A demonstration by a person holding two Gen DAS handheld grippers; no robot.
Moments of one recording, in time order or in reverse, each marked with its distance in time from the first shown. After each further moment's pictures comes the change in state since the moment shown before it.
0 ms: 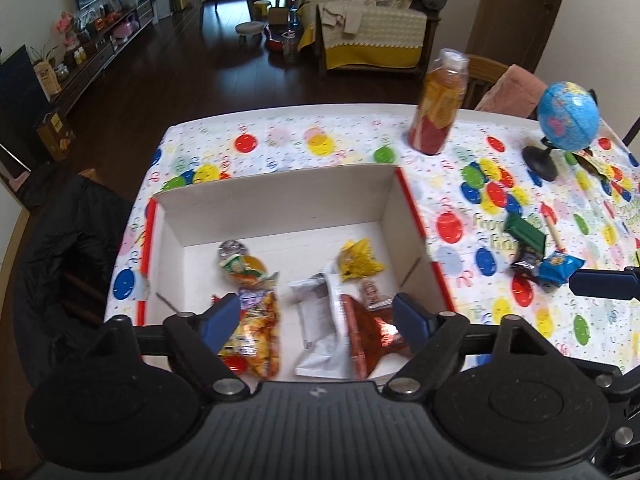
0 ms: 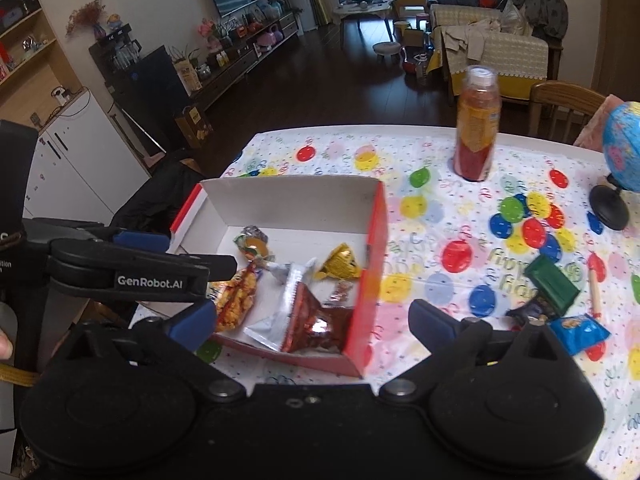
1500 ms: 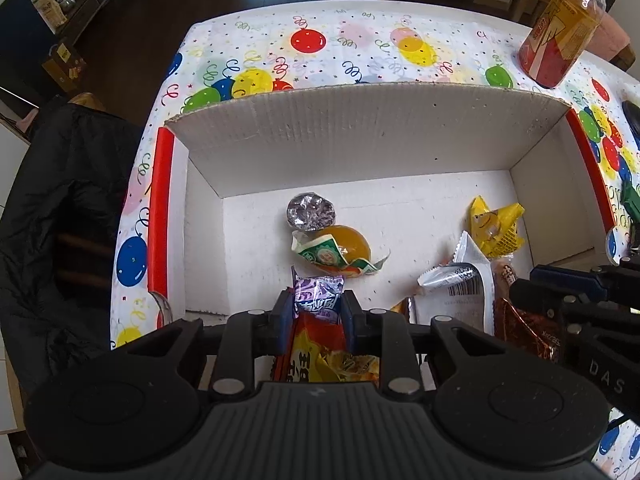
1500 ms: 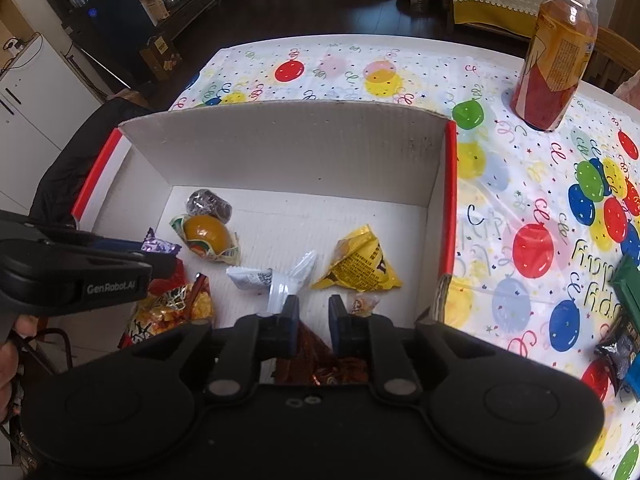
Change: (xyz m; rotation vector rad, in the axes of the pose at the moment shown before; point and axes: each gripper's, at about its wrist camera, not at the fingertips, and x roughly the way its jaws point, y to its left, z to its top) left arm 0.138 0.085 0.021 -0.032 0.297 0.086; right arm 0.181 0.019 0.033 0.013 0.249 -0.063
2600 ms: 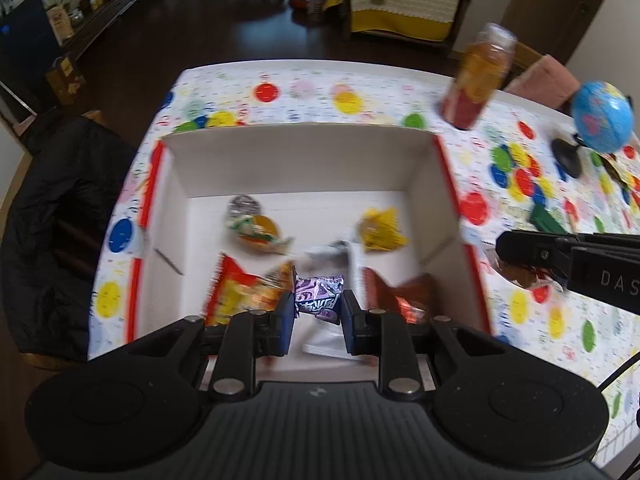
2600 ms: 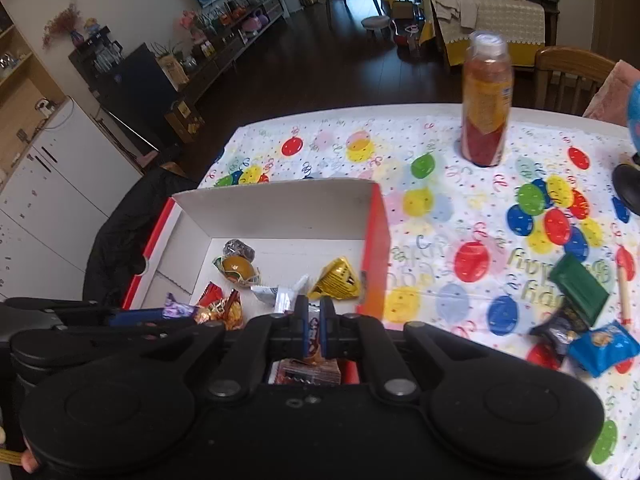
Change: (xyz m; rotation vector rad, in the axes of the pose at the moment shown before) left arm -0.096 -0.038 -0.052 -0.074 -0.159 -0.083; right arm -0.105 -0.041 -0.020 0.064 -0.169 0.096
